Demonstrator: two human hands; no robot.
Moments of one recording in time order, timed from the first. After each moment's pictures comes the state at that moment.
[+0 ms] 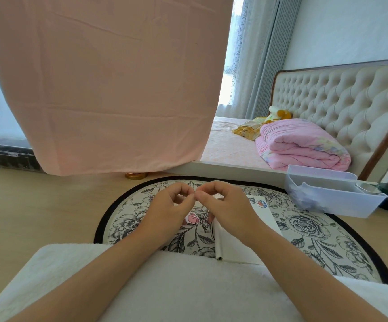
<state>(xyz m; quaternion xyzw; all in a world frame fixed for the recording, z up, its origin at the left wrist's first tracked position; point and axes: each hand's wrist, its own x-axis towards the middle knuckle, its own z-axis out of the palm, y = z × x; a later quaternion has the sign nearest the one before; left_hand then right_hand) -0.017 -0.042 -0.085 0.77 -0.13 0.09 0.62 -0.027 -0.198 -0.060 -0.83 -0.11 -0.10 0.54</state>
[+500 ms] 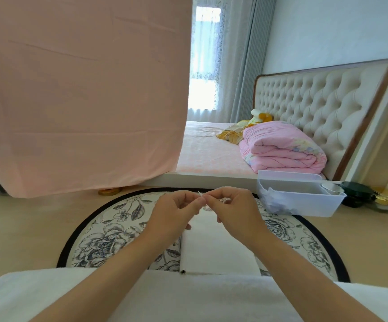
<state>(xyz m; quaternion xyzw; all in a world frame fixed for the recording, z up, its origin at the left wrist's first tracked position) -0.013 -0.112 -0.060 0.76 -0.15 0.06 0.63 -0.032 -0.273 -0.044 -0.82 -0.07 -0.19 0.53</state>
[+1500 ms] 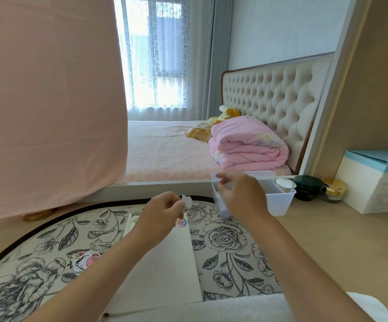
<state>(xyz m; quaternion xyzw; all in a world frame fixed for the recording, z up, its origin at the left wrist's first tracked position) 0.038 -0.217 -0.061 0.83 -0.17 0.02 0.53 0.016 -0.420 -0.037 -0.92 0.05 -0.31 0.23</state>
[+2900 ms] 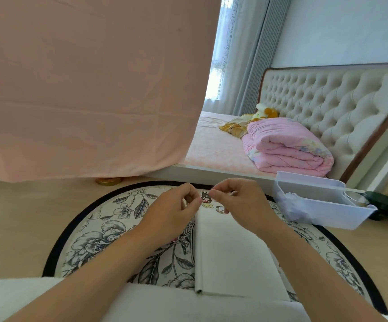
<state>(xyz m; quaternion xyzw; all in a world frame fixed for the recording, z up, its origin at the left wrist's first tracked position) 0.040 -0.082 -0.085 0.86 -0.21 0.09 0.46 0.028 -0.264 -0.049 -0.86 -0.05 -0.13 0.48</state>
